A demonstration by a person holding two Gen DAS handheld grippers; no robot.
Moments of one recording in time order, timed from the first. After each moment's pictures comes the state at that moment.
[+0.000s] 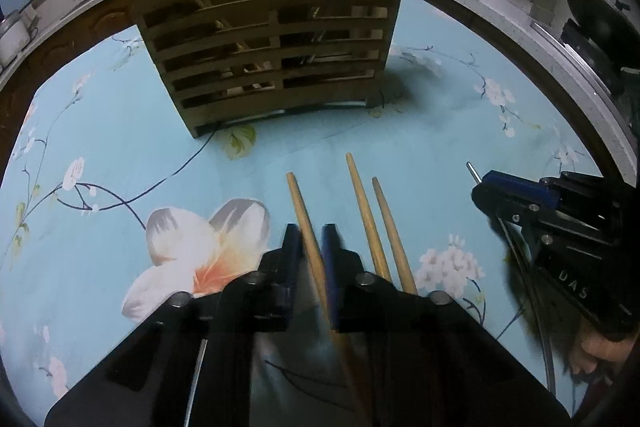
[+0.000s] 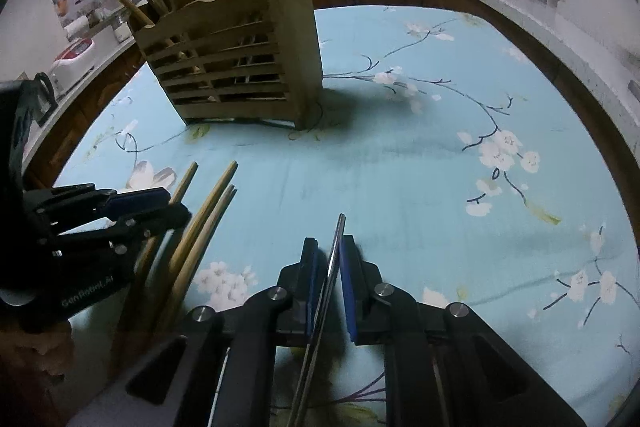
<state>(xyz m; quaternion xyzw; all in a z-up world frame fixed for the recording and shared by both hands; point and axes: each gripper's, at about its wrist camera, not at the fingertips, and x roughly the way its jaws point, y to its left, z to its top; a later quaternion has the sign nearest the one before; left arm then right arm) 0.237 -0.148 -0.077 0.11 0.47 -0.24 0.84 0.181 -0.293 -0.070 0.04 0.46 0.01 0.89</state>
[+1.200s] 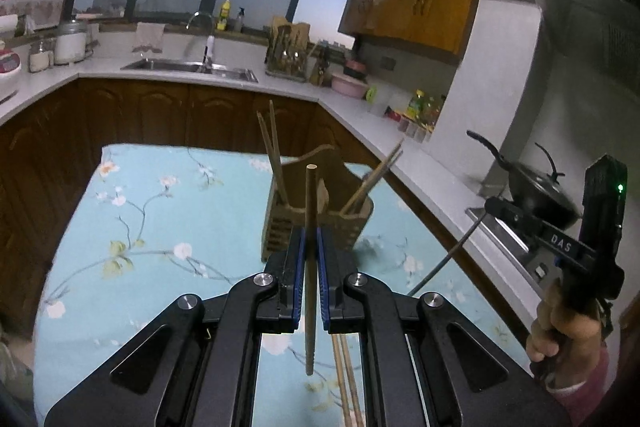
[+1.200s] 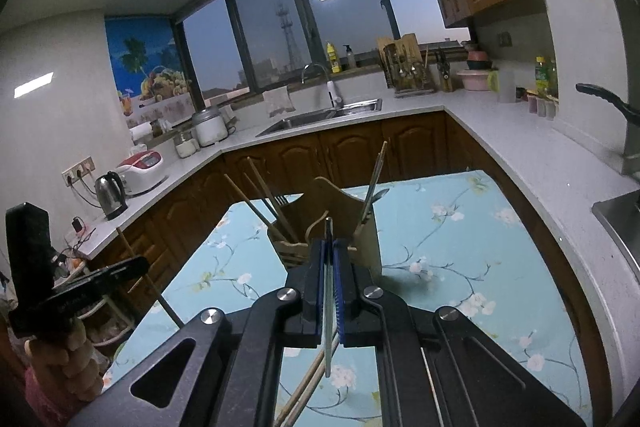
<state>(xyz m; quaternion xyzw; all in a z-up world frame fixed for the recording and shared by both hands) 0.152 -0.009 0.114 -0.08 0.26 -0.24 0.93 0.109 -0.290 0.125 0.10 0.23 0.08 0.97</state>
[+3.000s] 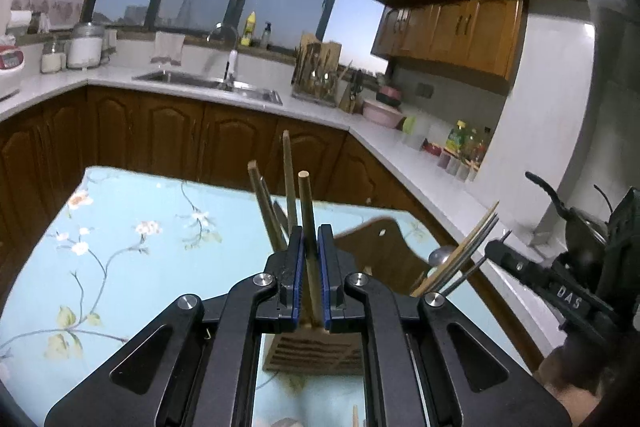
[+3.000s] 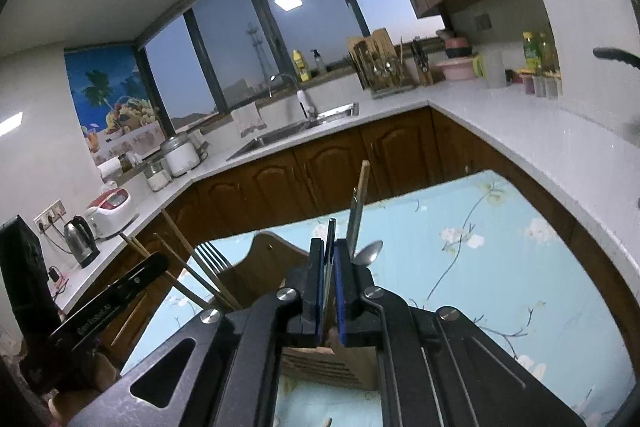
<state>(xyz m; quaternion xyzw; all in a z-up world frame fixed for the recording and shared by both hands) 0.302 -0.070 0.068 -0.11 0.23 -0.19 0.95 0.244 -0.308 0.080 0.16 0.22 0.03 0.96</state>
